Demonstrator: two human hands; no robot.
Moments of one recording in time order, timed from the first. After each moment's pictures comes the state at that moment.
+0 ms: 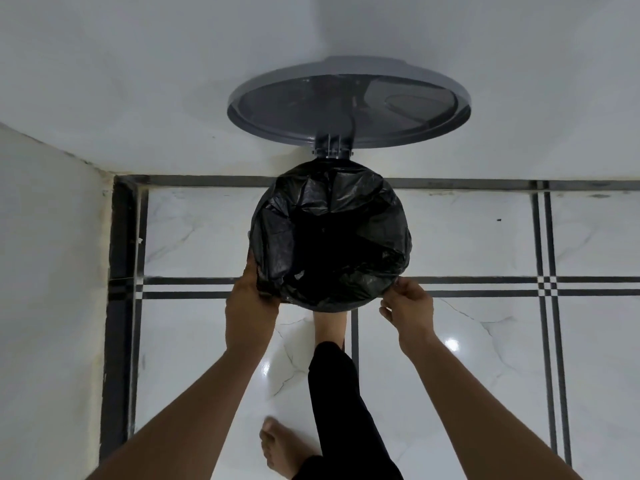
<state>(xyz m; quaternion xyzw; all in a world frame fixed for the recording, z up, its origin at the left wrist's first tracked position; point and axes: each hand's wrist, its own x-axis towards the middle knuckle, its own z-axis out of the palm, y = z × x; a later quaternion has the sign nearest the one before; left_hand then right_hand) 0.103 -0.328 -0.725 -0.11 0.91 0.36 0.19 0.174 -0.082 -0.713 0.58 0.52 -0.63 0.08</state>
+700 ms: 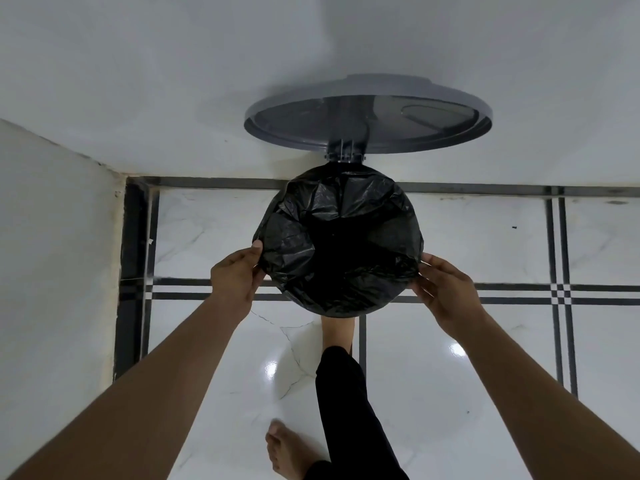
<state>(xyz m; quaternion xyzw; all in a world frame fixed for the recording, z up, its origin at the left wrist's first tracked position) 0.030 -0.339 -0.715 -0.45 0.55 0.68 0.22 0.143 -0.026 -0.696 0.52 0.46 -0.72 0.09</state>
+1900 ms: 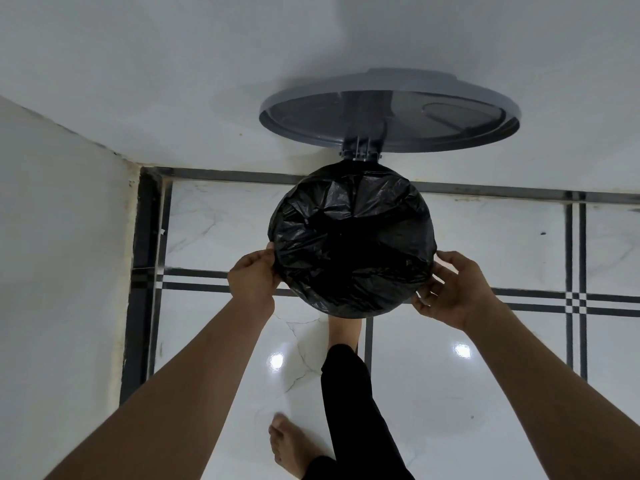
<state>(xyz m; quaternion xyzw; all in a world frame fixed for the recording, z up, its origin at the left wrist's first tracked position) 0.040 -0.322 -0.716 -0.51 0.57 0.62 0.18 0.117 -0.020 -0.696 0.62 0.27 -0.71 0.20</state>
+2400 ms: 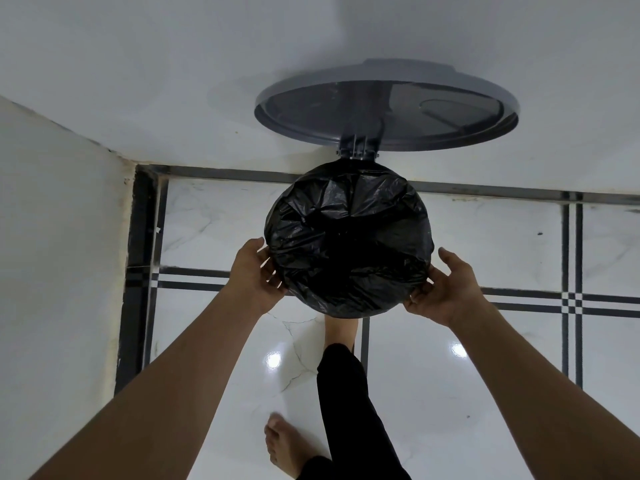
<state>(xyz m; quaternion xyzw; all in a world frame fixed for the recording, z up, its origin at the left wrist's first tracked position) 0.027 -0.318 -0.697 -0.54 0.40 0.67 0.32 0.114 -0.027 -0.703 0.64 0.21 -0.72 0.16</state>
